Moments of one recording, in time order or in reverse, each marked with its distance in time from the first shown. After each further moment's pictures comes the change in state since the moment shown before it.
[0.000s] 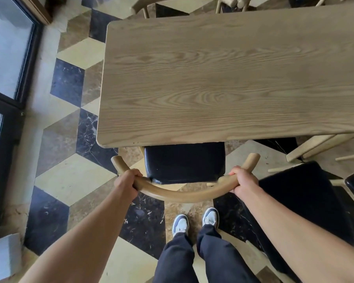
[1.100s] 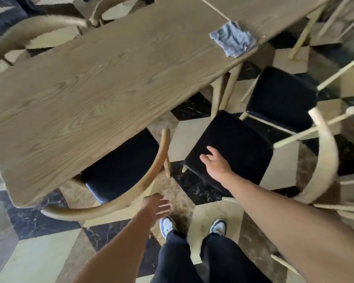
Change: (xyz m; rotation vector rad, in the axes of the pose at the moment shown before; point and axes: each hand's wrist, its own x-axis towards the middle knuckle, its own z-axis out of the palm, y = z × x) left_hand -0.122 -0.169 0.075 0.827 -0.566 0.070; right_hand -0.055 0.063 -0.169 -0.400 0.033 -0.445
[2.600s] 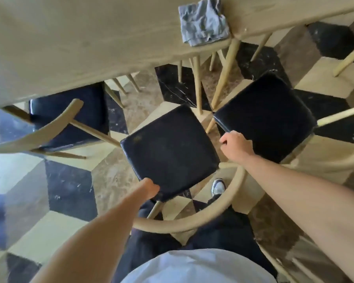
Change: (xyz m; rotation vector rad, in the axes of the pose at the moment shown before) left_hand -0.009 -0.005 0.460 0.714 0.220 0.107; right_hand 0.244 0.149 -0.423 -0.907 -0.017 -0.509
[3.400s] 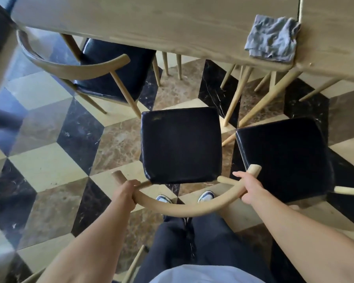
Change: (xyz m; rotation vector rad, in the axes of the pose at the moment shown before) left_hand -0.043 -0.056 0.100 -1.527 0.481 -0.798; right_hand -0.020 0.057 0.013 0.973 -0.359 0.870
